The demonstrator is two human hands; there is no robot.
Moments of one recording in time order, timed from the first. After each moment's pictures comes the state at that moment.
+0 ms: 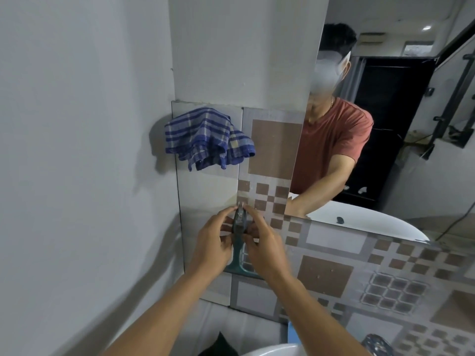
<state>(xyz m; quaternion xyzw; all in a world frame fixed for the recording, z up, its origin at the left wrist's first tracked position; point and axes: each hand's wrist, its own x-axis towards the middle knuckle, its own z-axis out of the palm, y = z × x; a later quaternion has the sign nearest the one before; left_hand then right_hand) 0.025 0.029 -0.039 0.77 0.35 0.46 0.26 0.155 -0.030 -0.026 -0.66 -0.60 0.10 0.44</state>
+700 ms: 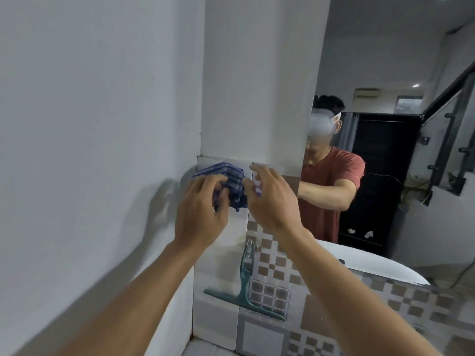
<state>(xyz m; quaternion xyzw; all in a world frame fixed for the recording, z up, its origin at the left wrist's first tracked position) -0.031 0.007 0.129 0.73 0.29 0.62 -0.07 0.115 -0.052 0.173 -0.61 -0.64 -0.14 0.44</state>
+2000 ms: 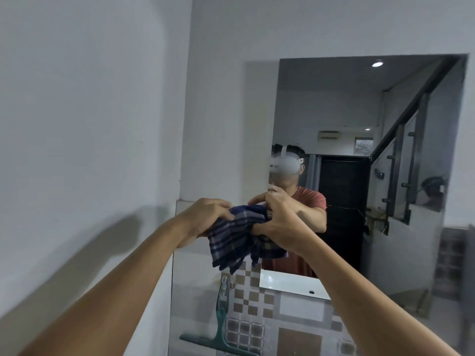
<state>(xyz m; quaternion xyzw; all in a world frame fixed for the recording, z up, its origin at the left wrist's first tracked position) -0.026 -0.054 0.248 0.78 0.31 0.32 0.44 0.164 -0.131 0.238 -0.57 -0.69 0.07 0.45</state>
